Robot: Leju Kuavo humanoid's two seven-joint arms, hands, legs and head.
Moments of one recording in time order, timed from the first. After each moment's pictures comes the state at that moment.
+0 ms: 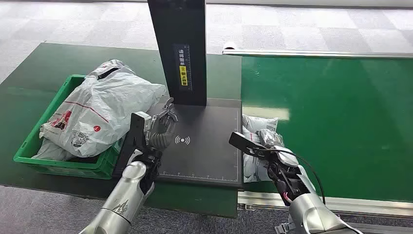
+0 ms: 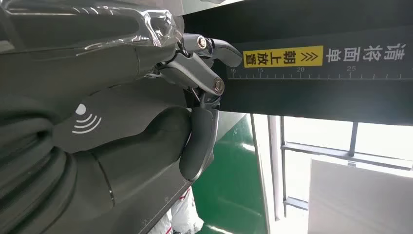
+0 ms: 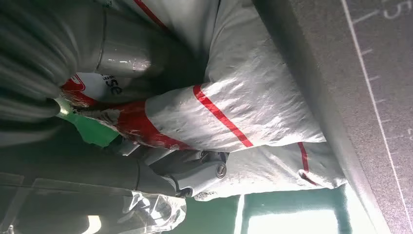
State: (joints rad) left arm -0.48 -0.21 -0.25 -0.83 0.08 0.04 -0.46; right arm -0.65 0.02 0.27 -0.57 1.01 -0.05 0.15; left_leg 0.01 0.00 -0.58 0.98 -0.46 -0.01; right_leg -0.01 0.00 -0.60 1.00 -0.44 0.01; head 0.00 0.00
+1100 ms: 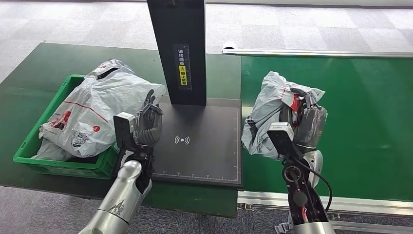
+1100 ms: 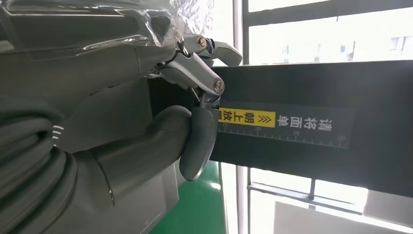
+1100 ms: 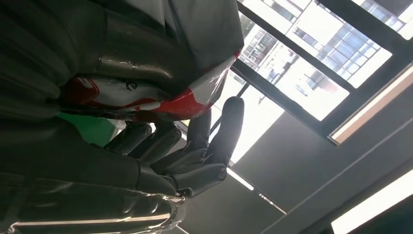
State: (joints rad) left arm -0.47 -0.21 -0.23 -0.89 0.12 0.19 -0.57; right arm -0.41 0.05 0.14 -1.22 0.55 -0.65 -0.46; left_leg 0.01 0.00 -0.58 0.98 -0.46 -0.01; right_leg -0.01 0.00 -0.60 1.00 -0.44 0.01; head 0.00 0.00
